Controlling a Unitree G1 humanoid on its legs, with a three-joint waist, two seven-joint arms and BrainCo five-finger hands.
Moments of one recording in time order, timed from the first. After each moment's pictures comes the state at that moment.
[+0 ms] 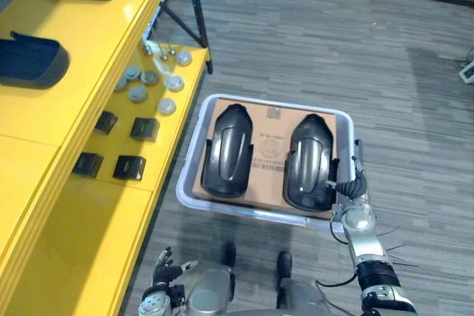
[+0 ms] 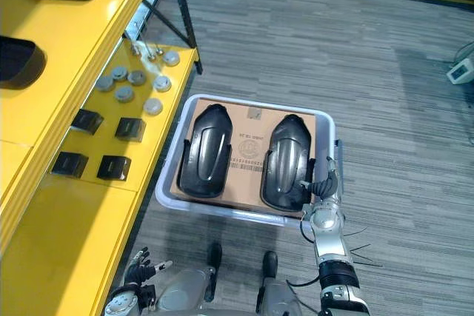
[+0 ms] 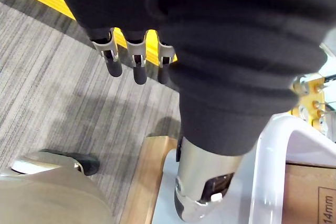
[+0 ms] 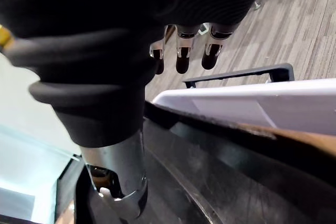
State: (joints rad) left arm 0.16 0.10 0.07 0.75 -0.11 -0.14 0.13; right arm -0.25 -0.14 -0.18 0.51 -0.33 0.05 -0.36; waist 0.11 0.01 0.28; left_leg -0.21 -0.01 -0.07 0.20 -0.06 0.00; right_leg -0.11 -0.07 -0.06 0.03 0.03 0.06
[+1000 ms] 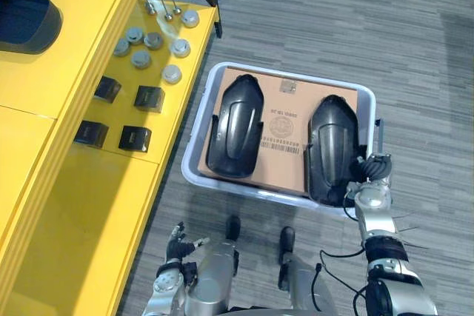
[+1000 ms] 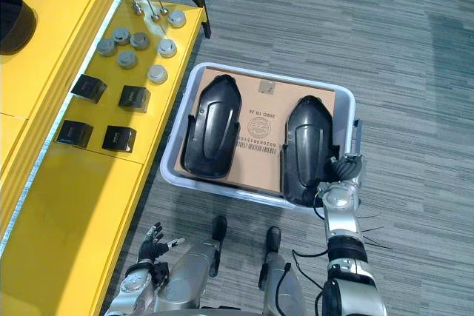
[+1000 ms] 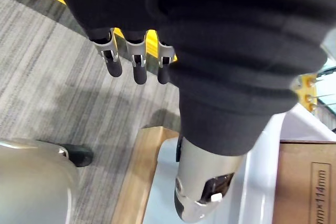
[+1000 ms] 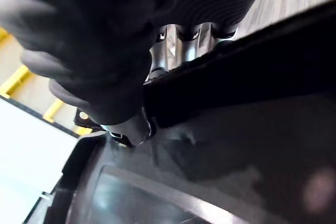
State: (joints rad) left arm 0.09 0.09 -0.03 0.67 -0.15 -0.16 0.18; right arm -0.31 -0.21 -0.28 0.46 -0.25 0.08 -0.46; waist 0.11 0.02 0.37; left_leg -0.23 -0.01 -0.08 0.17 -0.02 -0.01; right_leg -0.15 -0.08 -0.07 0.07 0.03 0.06
